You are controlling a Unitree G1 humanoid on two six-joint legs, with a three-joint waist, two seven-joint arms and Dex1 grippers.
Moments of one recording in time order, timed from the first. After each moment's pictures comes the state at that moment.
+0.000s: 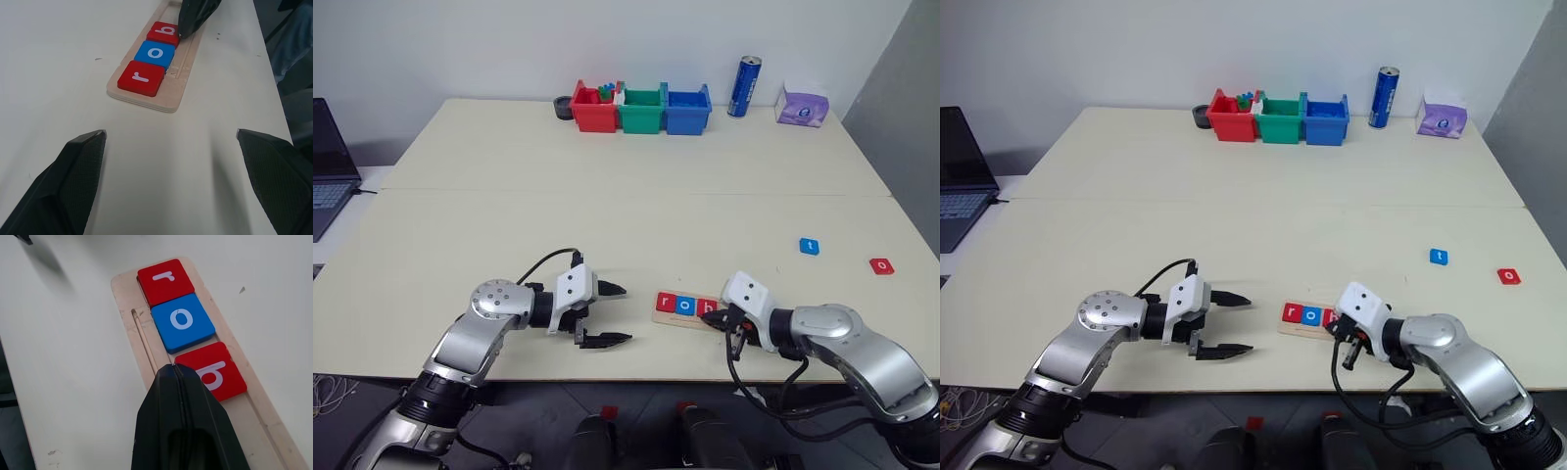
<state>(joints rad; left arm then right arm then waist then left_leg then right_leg) -0.29 0.68 -0.20 -0.07 -0.26 0.23 -1.19 -0.21 -0.72 0.25 -0.56 0.30 0.87 0.70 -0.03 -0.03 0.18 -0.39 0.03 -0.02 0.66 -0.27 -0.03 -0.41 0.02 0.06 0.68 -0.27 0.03</state>
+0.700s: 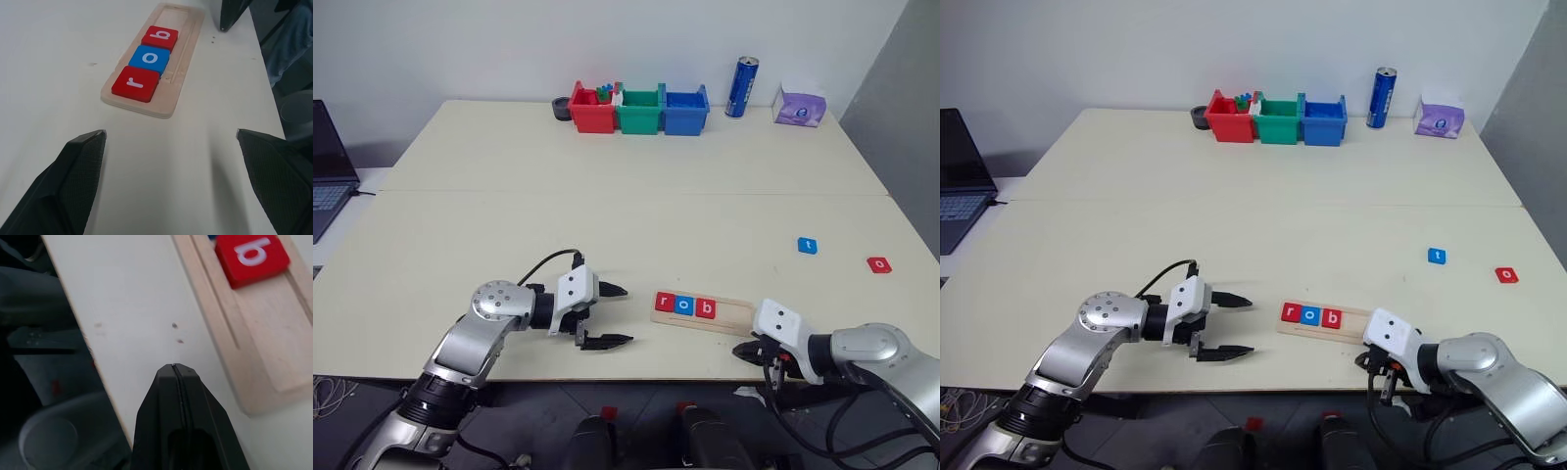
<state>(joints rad) -0.28 0.67 -0.20 -0.09 -0.27 0.23 -1.19 -0.01 -0.97 0.16 -0.63 0.33 0.83 0.80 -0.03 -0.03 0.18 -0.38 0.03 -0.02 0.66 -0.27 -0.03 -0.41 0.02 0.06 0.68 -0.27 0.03</state>
